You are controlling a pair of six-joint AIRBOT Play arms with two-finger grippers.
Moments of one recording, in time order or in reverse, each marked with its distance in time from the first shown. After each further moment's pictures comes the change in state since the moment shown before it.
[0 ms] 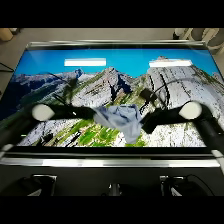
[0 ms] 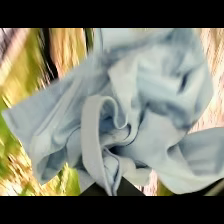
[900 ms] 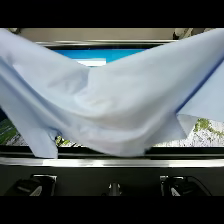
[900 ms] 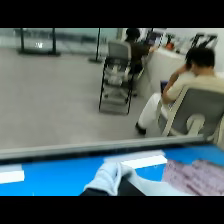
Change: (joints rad) left arm 0.216 0.343 0.546 0.303 -0.155 -0.102; right arm 0.002 0.132 0.753 -0.482 -0.008 0.272
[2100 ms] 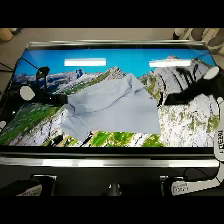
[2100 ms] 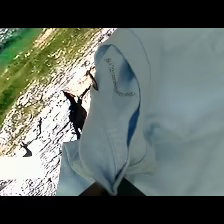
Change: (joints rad) left arm 0.093 -0.555 -0.461 -0.019 0.003 0.003; right arm -0.484 -0.805 -0.328 0.475 0.365 -0.071
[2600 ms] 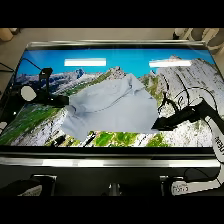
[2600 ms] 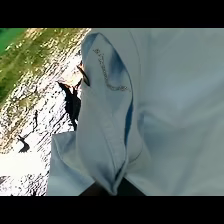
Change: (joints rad) left arm -0.029 0.008 0.001 -0.006 -0.032 0.010; right arm 0.018 0.013 -0.433 0.170 -0.113 -0.080
